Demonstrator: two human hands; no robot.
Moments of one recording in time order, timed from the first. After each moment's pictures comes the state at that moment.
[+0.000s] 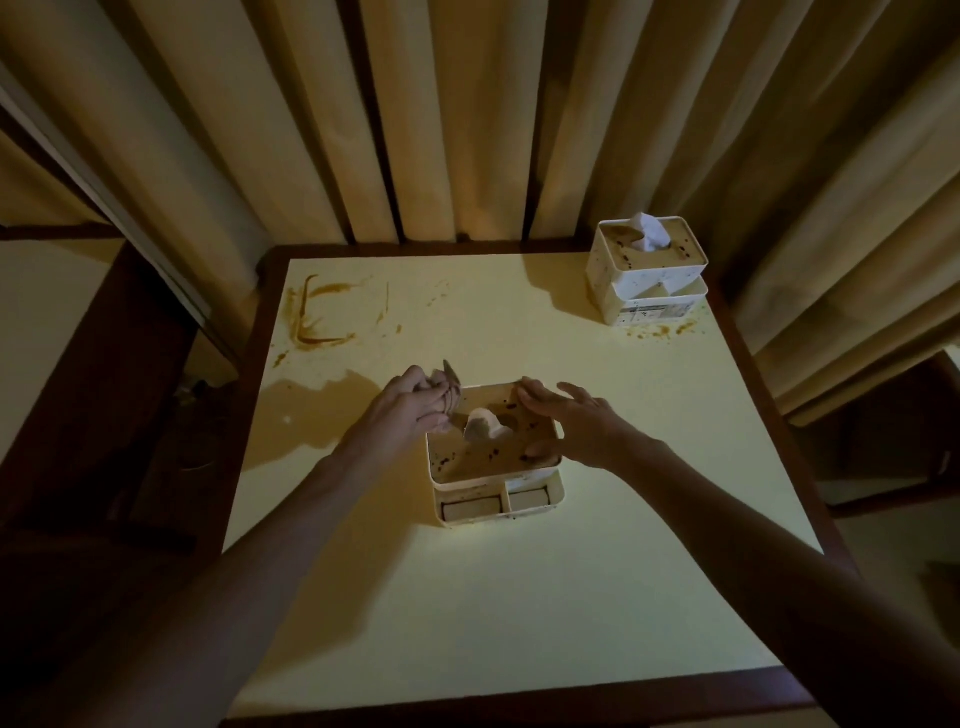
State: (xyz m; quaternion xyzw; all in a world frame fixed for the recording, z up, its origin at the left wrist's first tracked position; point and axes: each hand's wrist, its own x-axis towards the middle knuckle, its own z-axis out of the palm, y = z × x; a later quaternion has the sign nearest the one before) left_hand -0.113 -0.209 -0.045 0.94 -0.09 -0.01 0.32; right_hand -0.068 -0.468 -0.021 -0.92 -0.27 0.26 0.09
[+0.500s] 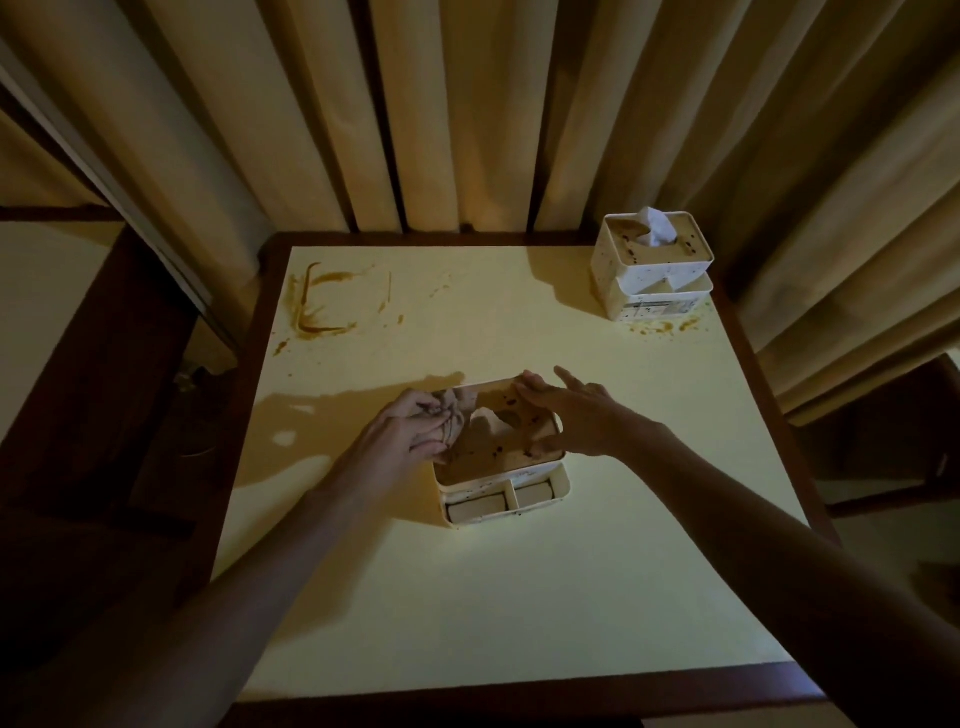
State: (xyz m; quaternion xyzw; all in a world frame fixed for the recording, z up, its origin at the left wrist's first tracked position) left_hand -0.151 -0.211 -0.046 0.94 -0.10 -0.02 0.32; right_hand -0.063 -0.461 -0.007 -0.91 -0.30 0.29 0.05
